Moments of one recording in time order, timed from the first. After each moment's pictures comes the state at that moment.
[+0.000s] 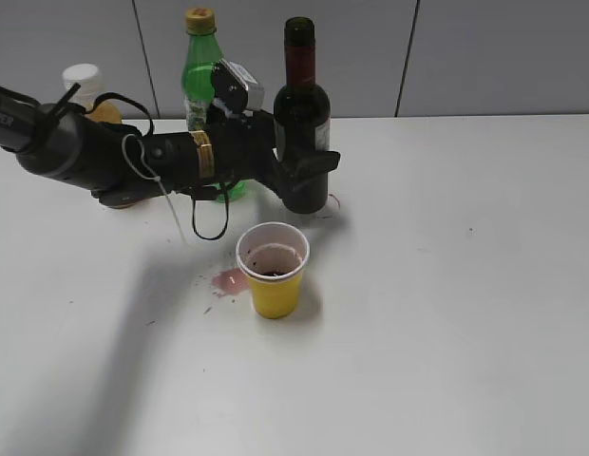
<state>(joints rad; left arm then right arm) -0.40 2.29 -1.36 0.86 -0.89 -0.42 0.05 0.00 -0.49 0.08 1.04 -0.04</state>
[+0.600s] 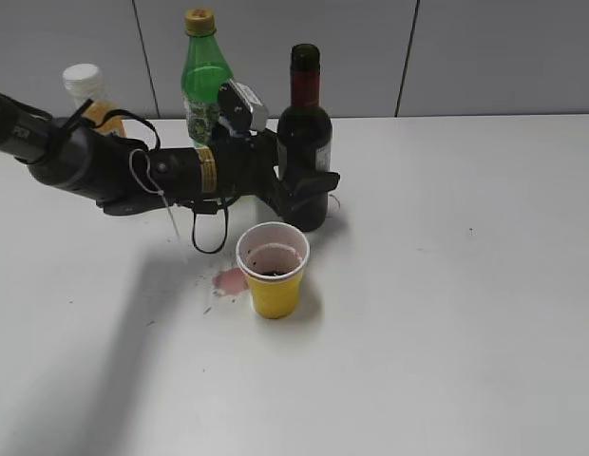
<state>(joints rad) -0.39 2.35 -1.39 0.92 -0.91 -0.43 0.05 0.00 -0.49 0.08 1.04 -0.04</state>
